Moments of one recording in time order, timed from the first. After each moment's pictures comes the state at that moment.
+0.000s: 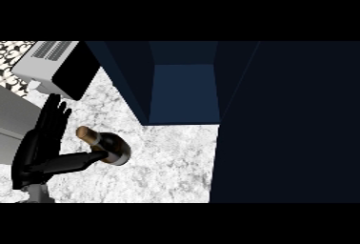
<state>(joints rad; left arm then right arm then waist) 0.01 0.15 0.08 -1.74 0.10 0.13 0.19 0.11 -0.21 0.41 -2.53 -0.04 -0.08 0.47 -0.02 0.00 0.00</state>
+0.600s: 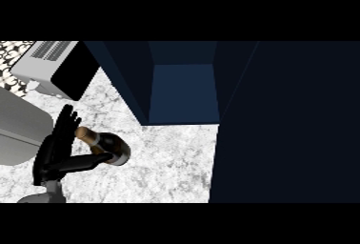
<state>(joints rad) -0.02 0.14 0.13 -1.42 0.11 0.06 -0.02 0.14 -0.23 0.40 -2.53 -0.05 -0.07 0.44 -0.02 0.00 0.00</state>
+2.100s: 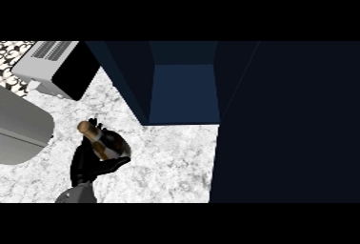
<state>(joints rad) -0.14 0.03 0.22 -0.92 0.22 -0.06 -0.39 0.15 -0.23 0.41 -2.52 -0.05 -0.08 0.43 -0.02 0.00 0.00</state>
